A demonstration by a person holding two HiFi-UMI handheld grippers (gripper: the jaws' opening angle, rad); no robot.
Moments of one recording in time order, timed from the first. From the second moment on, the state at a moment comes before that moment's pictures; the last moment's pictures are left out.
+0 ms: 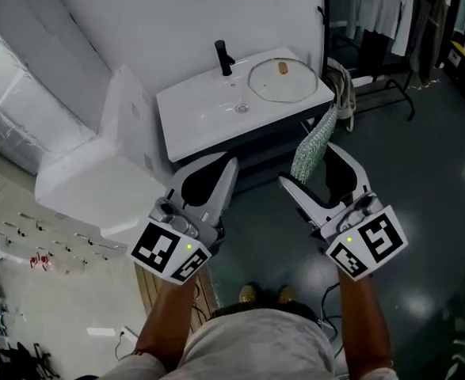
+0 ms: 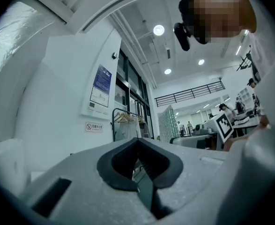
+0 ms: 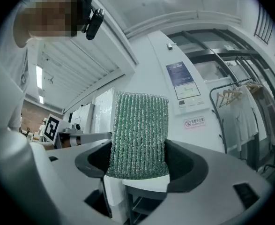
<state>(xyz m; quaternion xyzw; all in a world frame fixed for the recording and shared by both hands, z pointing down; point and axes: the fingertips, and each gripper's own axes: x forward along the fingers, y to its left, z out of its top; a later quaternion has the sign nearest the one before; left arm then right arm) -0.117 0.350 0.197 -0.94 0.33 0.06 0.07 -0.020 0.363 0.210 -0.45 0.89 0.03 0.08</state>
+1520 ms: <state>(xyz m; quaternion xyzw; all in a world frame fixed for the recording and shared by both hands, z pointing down) -0.091 0.113 0.219 -0.93 0.36 0.08 0.06 0.010 0.127 0.227 -0.46 0.89 0.04 0.02</state>
